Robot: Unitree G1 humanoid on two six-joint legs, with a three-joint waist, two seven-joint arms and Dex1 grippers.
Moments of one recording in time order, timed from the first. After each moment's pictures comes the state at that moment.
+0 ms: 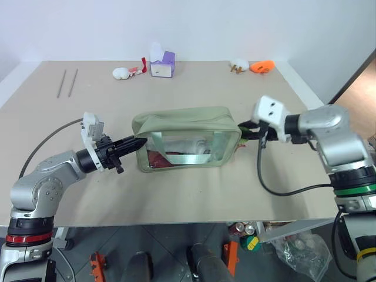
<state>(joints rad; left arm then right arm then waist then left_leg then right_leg) -0.38 0.61 0.21 -0.13 -0.82 0.73 -0.86 -0.84 -0.83 0.11 0.18 0.12 0.40 1.19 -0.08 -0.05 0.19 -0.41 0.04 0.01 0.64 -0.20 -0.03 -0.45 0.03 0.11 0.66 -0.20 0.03</state>
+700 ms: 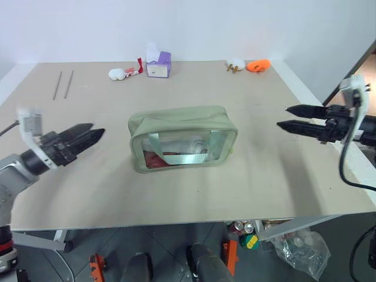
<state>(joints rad) -0.24 0.74 0.54 -0.08 -0.92 0.76 -0.84 -0.66 -0.98 -0.32 0.17 0.52 0.74 1.25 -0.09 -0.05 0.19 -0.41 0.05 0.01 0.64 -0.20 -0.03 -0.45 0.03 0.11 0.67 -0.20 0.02</state>
